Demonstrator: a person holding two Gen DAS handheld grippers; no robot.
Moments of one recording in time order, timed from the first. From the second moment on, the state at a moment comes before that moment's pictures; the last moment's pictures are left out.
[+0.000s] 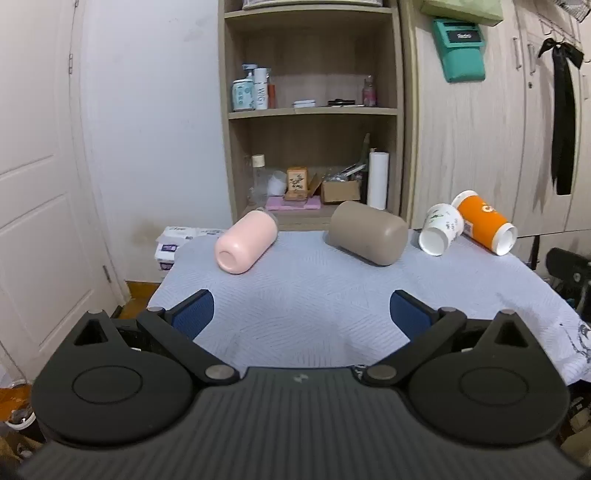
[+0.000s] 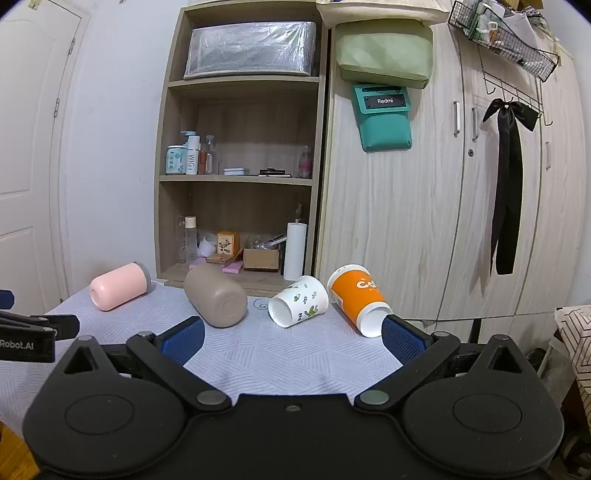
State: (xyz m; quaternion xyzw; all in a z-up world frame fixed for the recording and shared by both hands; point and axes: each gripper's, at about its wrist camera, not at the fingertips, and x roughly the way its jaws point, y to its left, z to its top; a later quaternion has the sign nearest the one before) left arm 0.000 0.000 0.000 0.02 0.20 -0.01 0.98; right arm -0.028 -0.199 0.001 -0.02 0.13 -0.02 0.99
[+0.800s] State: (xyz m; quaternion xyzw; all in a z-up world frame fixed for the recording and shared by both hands) left arm -0.006 -0.009 -0.005 0.05 0.20 0.00 0.98; right arm -0.029 -0.202 0.000 -0.03 0.14 -0.03 0.99
